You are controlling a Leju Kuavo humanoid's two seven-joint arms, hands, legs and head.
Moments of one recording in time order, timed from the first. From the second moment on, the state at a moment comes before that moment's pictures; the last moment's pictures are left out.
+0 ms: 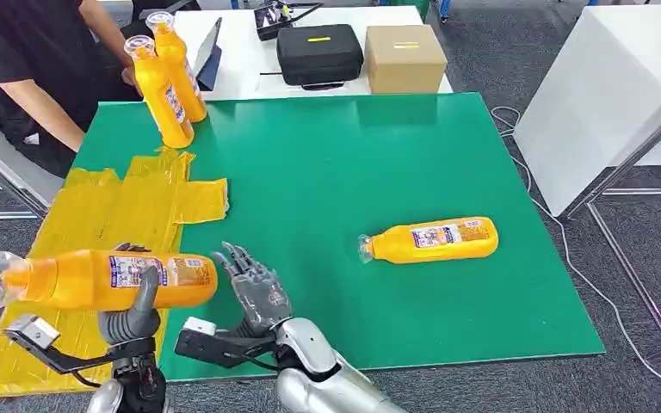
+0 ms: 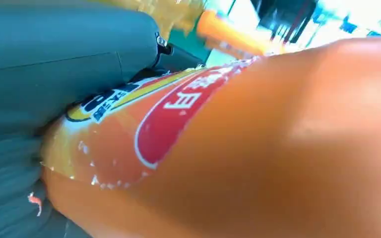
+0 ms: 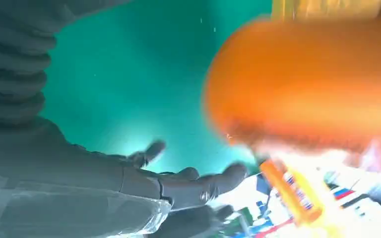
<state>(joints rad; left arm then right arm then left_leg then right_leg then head) -0.02 -0.26 -0.01 -1.46 0.40 0.02 -0.47 -0.36 0.33 0.82 -0.90 0.77 -0.45 0.02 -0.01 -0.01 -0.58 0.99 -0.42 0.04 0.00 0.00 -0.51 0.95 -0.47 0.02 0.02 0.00</state>
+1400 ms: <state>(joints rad) -0.14 -0.20 0.17 -1.01 -1.55 0.70 -0.38 -0.01 0.12 0.63 -1.48 0.62 -0.59 -0.22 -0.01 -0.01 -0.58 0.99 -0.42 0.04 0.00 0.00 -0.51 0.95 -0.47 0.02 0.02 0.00</state>
